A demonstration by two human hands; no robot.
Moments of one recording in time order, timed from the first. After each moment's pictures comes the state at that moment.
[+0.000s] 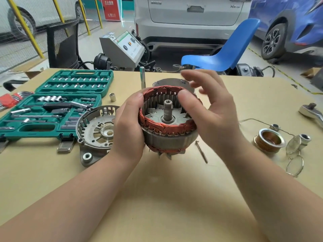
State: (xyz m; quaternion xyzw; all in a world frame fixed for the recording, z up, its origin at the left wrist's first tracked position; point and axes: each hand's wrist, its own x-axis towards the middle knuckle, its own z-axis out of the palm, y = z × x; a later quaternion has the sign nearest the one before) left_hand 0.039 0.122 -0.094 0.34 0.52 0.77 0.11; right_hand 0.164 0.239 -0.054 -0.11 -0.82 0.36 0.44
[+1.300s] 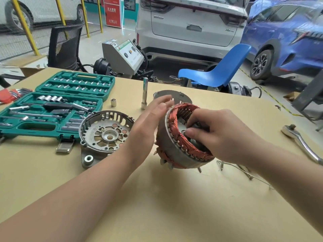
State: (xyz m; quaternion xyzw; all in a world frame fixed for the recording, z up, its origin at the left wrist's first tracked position) left_hand 0.031 0.128 -0.091 0.39 0.55 0.69 0.27; right_hand 0.195 0.255 -0.021 -0.16 -0.95 0.19 0.16
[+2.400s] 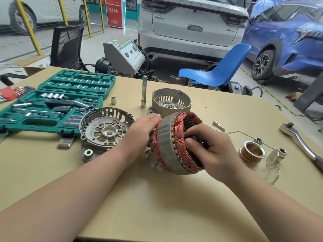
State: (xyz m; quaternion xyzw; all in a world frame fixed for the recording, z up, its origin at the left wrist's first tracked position) left_hand 0.024 0.126 -0.114 0.36 0.63 0.63 0.25; right_hand 0.214 0.250 -0.093 -0.09 -0.89 0.29 0.33
